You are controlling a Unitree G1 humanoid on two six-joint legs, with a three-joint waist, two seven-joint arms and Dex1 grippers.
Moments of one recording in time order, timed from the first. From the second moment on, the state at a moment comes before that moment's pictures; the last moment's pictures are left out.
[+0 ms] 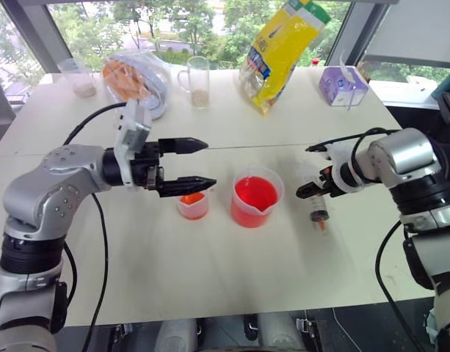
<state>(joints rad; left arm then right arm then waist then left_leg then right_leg) -0.56 0.73 0.09 -0.32 -0.82 0.76 -1.05 -0.98 -0.78 0.37 0.30 0.45 1.50 0.53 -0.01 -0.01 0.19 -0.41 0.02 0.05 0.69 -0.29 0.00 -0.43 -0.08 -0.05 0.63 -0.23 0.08</state>
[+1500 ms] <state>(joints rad) -1.15 0.49 -0.07 0.34 -0.61 0.60 -1.40 -0.34 -0.37 -0.11 -0.62 0.62 0.71 0.58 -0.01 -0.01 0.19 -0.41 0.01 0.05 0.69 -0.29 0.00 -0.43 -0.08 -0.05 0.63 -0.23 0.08</state>
